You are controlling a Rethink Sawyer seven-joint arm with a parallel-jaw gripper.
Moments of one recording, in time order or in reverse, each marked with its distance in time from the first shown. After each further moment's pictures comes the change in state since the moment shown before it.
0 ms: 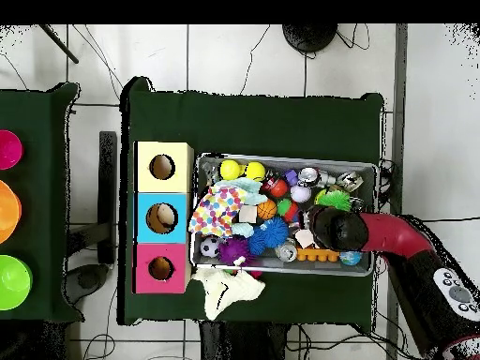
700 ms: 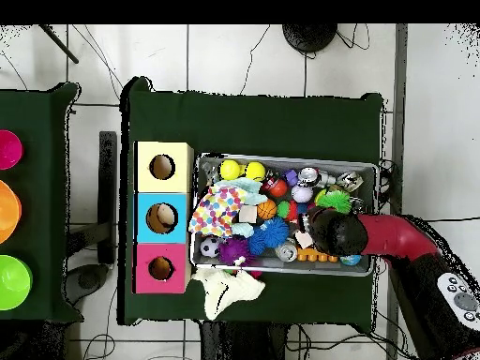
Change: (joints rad) arm 0.037 -0.108 -0.015 0.065 0.010 0.007 0.000
